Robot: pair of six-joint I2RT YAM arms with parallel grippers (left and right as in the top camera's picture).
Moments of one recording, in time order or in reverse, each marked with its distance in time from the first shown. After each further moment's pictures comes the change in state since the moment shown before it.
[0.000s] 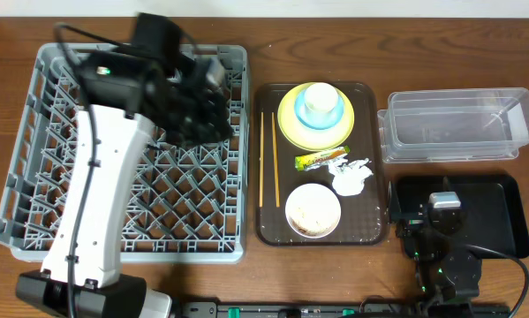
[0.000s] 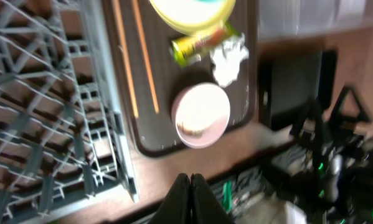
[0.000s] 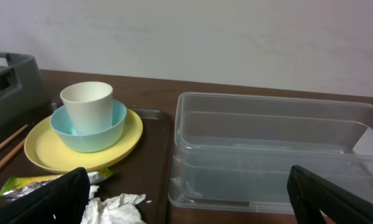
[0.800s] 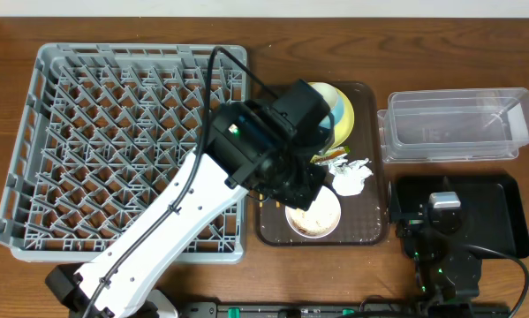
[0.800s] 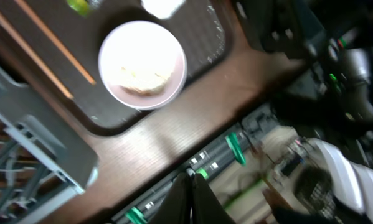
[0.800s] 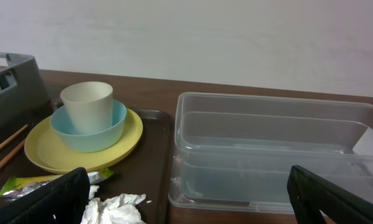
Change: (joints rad) left arm -0.550 0.000 -0.005 0.043 -0.201 -0.122; right arm 0.000 0.000 0.000 0.000 0.000 0.000
